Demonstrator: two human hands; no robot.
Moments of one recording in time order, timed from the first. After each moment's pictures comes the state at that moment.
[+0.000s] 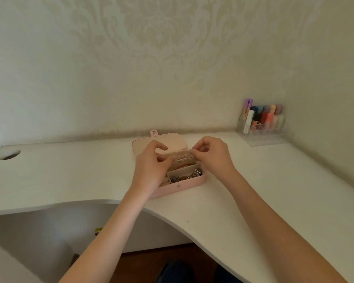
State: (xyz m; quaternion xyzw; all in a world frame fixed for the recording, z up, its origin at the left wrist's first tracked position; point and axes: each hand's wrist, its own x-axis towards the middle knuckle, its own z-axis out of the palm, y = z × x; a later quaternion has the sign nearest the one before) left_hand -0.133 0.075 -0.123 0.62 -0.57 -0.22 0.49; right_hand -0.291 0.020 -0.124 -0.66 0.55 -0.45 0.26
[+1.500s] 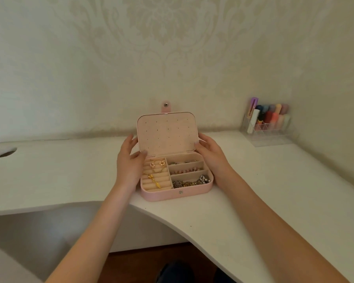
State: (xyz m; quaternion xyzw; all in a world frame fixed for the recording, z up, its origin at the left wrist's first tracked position) left_hand -0.085 0.042 -0.150 0.57 -0.45 -0.29 0.62; right_hand -0.283 -0.009 -0.155 -0.53 0.47 -0.50 0.50
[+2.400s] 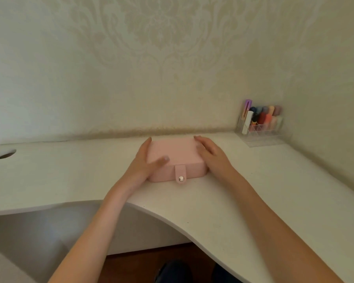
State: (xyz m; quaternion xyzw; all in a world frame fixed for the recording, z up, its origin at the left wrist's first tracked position) left_hand -0.090 0.049 -0.148 0.55 -0.58 -0.40 0.45; right_hand -0.306 0.008 -0.146 -0.68 0.48 -0.44 0.35
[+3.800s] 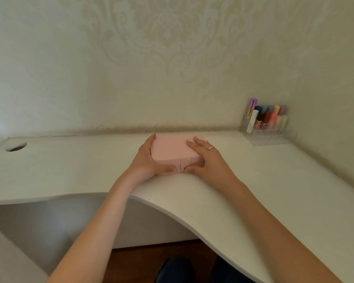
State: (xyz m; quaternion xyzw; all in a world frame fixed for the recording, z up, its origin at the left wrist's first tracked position) left_hand -0.088 0.040 -0.152 0.58 -0.61 -0.34 0.42; right_hand -0.295 0.026 -0.151 -0.81 0.49 -0.29 0.15
